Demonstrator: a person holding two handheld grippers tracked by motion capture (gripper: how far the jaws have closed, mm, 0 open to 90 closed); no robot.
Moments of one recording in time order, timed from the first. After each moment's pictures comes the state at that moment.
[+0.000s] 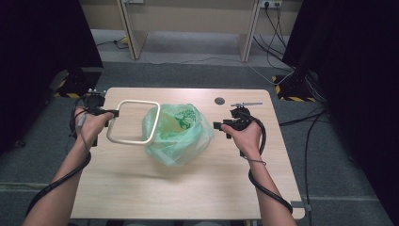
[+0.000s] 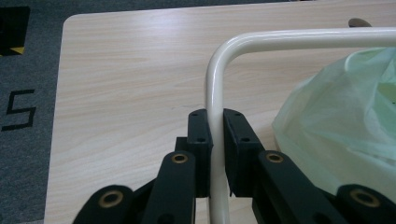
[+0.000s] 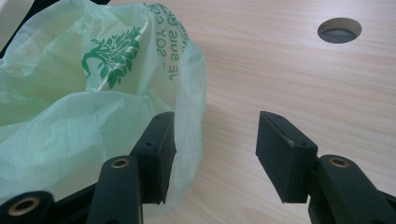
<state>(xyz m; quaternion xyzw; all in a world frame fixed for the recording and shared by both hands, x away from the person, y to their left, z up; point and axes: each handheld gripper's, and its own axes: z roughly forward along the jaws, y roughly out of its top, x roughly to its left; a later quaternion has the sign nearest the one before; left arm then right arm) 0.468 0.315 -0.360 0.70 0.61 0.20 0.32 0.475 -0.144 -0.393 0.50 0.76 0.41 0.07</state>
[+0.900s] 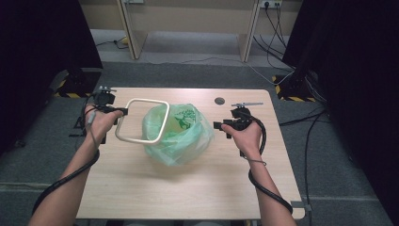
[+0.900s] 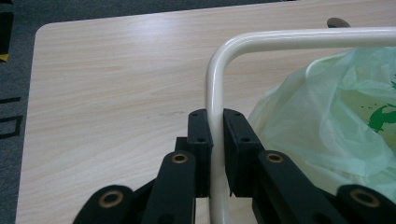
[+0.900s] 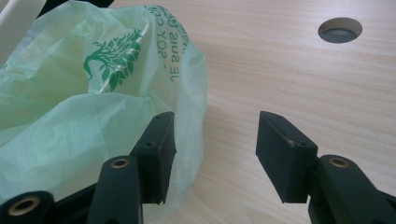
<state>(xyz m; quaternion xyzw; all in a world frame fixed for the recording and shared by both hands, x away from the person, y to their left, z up) 0.474 0.290 -0.356 0.71 0.60 0.19 0.32 0.475 -0.144 -0.393 0.51 0.75 0.42 0.07</state>
